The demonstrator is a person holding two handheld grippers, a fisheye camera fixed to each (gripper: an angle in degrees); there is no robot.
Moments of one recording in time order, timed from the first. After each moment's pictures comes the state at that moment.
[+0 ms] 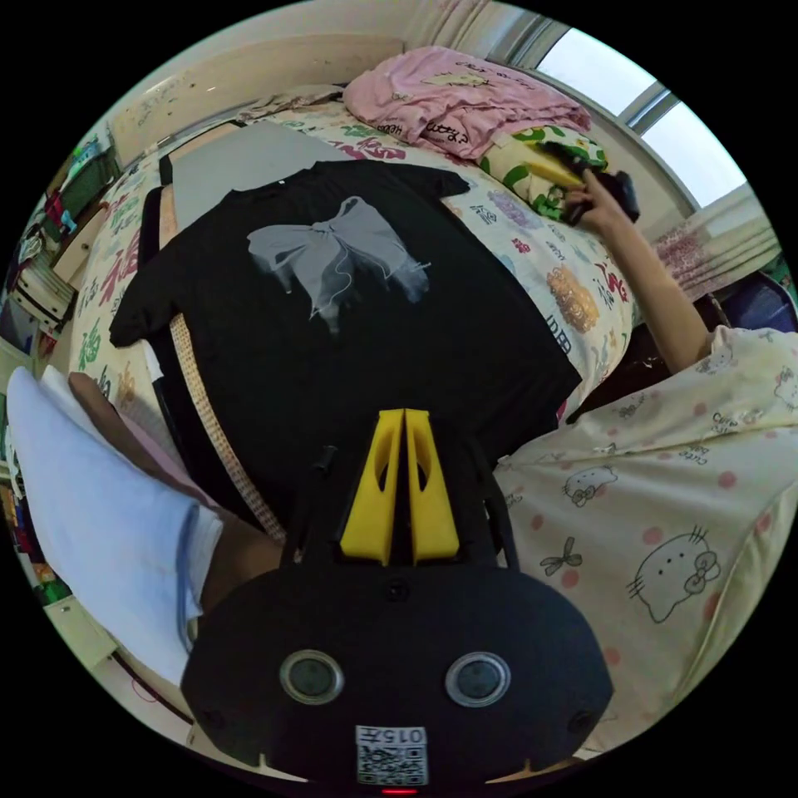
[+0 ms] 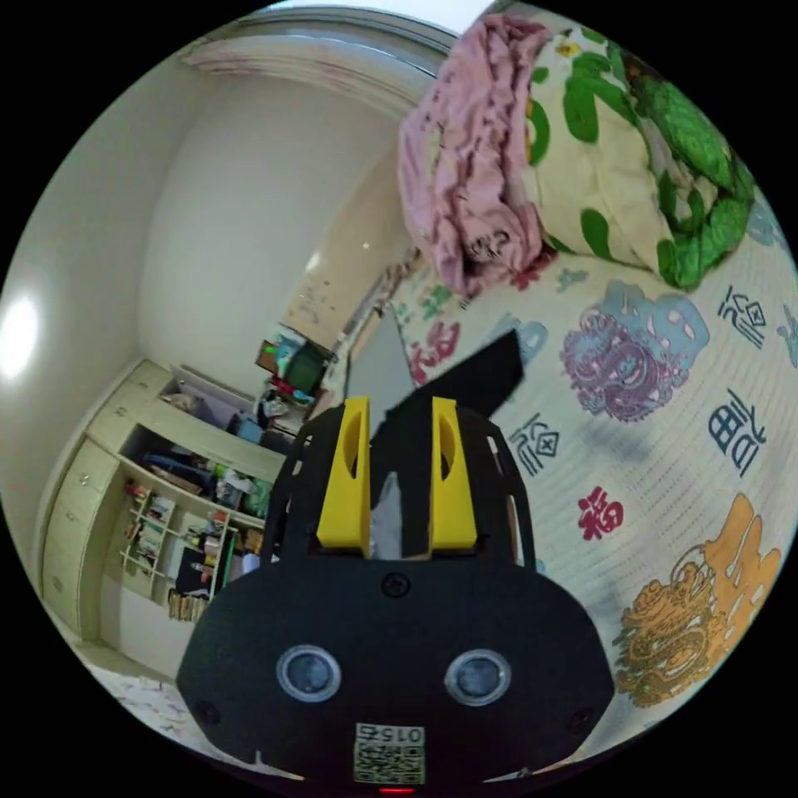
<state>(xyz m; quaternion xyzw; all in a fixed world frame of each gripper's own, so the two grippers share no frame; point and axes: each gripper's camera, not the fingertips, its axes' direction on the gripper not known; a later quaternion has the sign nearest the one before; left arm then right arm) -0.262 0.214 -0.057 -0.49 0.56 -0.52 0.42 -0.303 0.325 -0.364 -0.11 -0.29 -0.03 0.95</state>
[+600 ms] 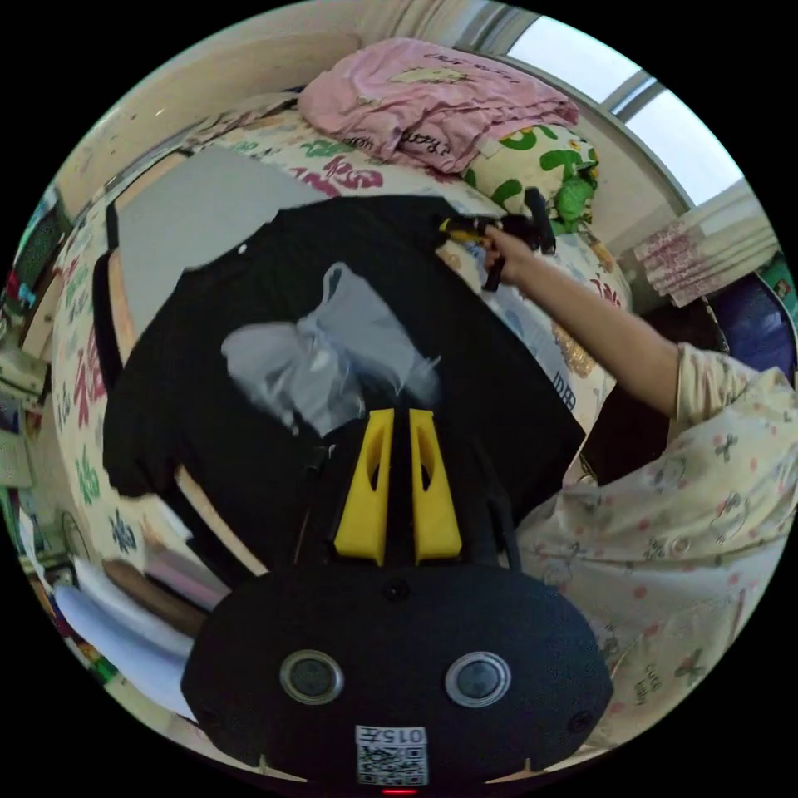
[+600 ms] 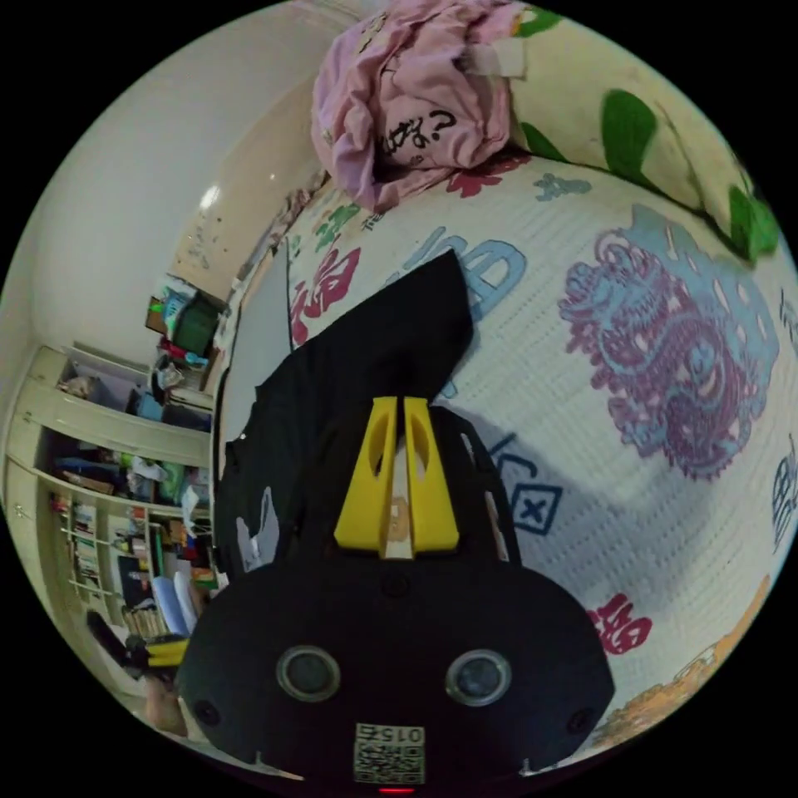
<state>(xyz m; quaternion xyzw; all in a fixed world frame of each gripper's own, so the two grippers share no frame) -0.239 0.239 0.284 -0.43 0.62 -0.48 0.45 -0.312 0.084 -0.142 -0.16 -0.21 0.00 0.96</state>
